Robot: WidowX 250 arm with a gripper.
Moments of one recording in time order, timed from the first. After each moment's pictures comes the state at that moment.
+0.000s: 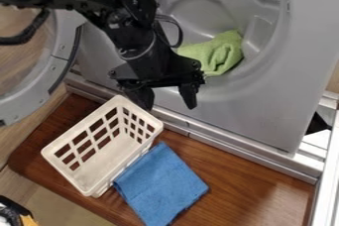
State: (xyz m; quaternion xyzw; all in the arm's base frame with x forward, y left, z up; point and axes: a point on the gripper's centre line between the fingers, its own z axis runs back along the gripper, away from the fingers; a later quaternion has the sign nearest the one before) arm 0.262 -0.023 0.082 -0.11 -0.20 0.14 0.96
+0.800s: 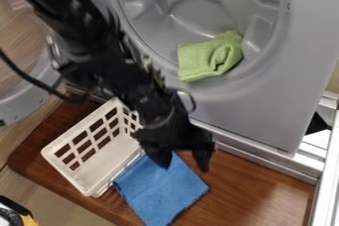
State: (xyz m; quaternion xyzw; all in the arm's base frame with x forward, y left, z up) arm 0.245 -0.051 -0.014 -0.14 -0.13 0.07 0.98
